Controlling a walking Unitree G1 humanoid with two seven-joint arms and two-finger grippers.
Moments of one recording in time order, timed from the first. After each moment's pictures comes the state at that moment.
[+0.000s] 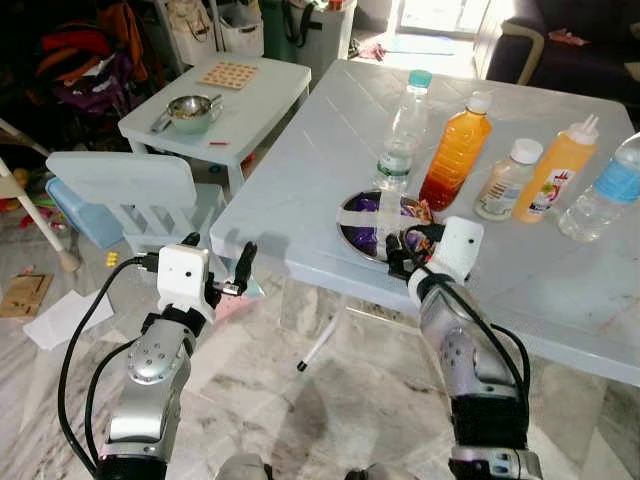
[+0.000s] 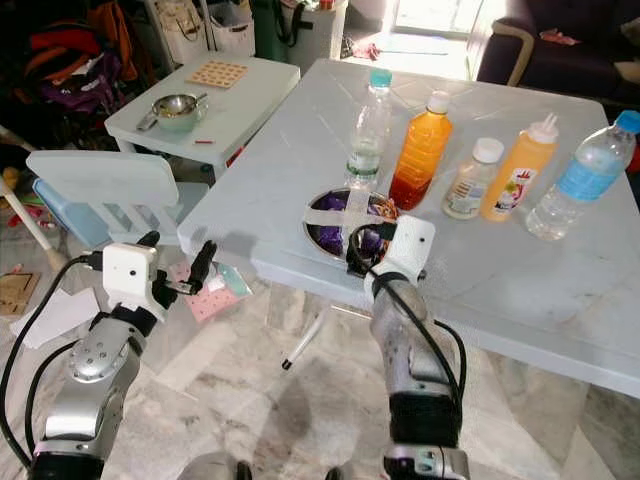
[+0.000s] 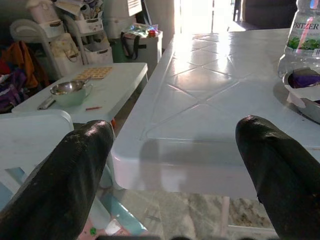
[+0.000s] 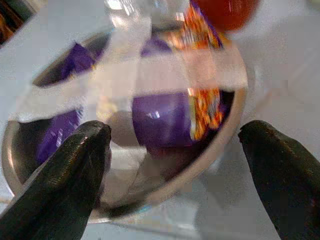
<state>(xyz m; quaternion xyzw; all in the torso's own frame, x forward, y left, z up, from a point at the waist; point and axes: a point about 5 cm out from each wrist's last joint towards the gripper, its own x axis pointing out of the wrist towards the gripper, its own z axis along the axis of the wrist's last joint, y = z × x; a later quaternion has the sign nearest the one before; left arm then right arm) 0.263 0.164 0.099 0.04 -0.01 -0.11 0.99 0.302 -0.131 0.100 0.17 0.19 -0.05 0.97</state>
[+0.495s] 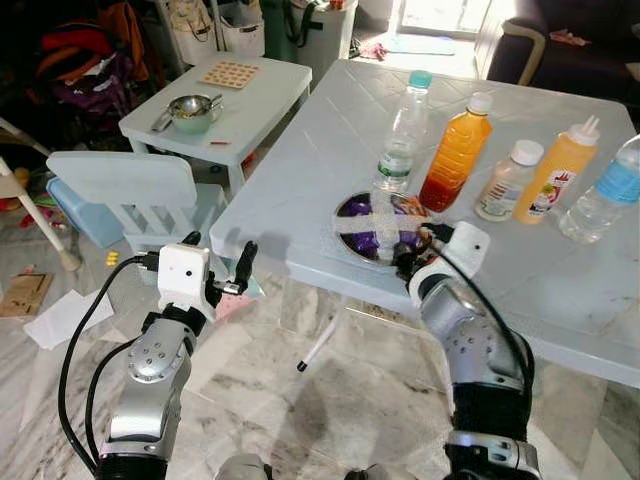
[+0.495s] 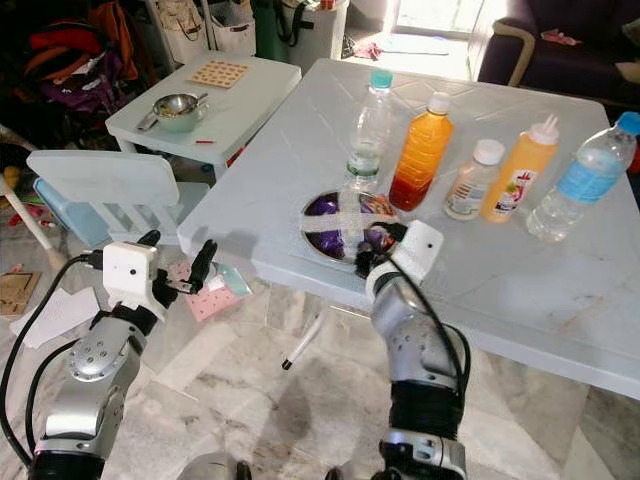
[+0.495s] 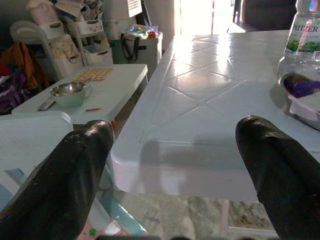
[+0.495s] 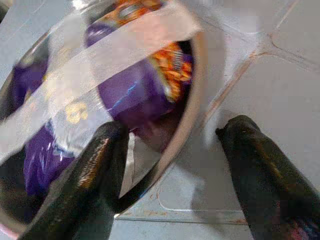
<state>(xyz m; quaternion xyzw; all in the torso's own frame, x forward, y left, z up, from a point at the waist) 0.264 0.163 0.101 0.04 -0.01 -0.11 0.99 0.304 -0.138 0.101 0.26 0.24 -0.09 0.93</state>
